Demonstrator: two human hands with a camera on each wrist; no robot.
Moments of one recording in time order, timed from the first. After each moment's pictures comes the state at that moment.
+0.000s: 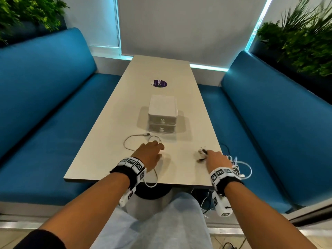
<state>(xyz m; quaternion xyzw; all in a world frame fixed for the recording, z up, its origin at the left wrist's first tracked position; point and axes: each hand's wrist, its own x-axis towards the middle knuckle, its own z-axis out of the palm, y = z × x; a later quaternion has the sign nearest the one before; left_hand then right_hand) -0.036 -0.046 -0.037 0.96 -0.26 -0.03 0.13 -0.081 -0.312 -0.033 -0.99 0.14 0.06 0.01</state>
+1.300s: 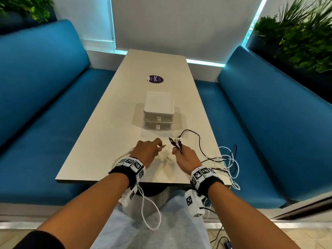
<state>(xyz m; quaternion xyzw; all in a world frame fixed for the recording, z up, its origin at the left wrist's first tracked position) -0.024 -0.054 -0.051 0.95 -0.24 0.00 0.18 -0.067 -0.238 -0.039 -0.92 0.08 0.07 0.37</state>
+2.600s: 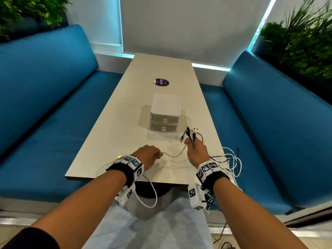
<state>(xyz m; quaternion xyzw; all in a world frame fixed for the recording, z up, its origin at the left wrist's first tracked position) -0.032 -0.033 -0.038 0.94 -0.17 -0.17 0.23 -0.056 -0.243 -0.022 -0.89 0.13 -0.05 0.44</state>
